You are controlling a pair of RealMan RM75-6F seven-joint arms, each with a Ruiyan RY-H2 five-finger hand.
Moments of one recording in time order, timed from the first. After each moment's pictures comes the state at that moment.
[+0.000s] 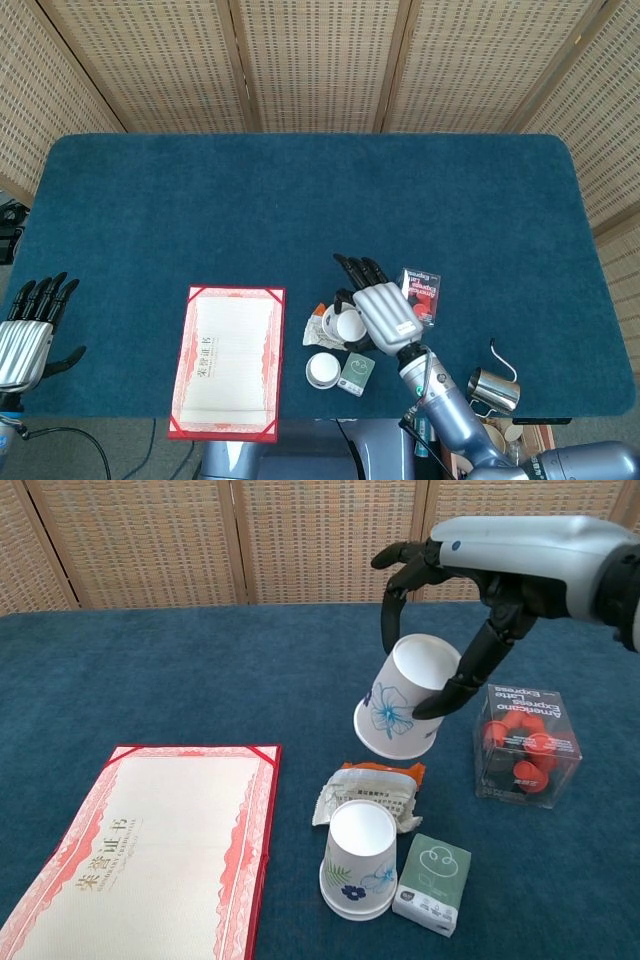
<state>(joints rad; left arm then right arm) -0.11 -1.14 -0.01 -1.62 1.53 1.46 0.15 0.77 -1.37 0.16 -2.20 -0.91 1.29 -0.61</state>
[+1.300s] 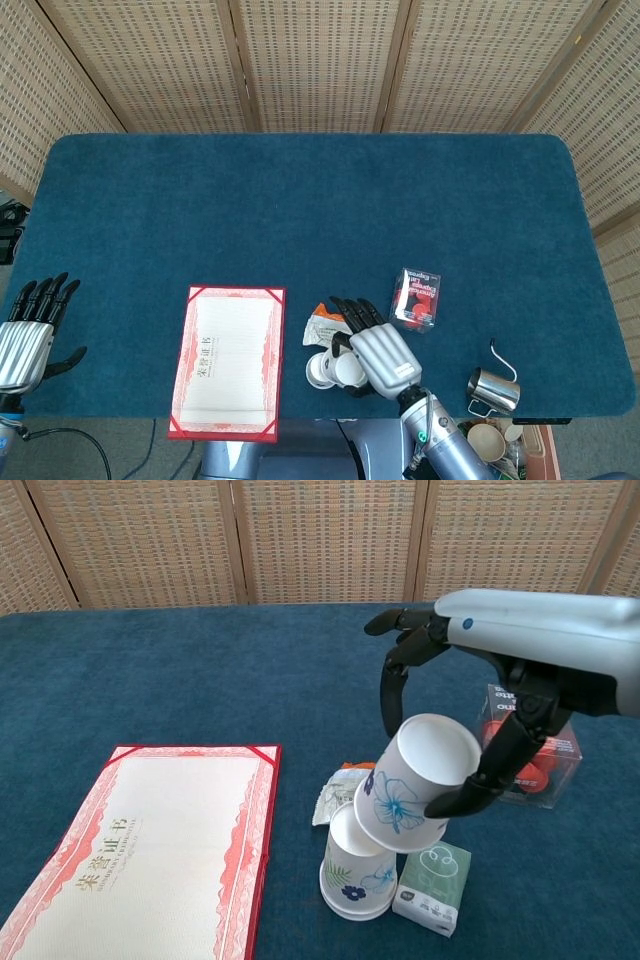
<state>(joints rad) -0.11 -1.14 -0.01 -1.62 1.54 1.47 0.14 0.66 -1.44 0.03 -2.33 -1.01 1.35 -0.74</state>
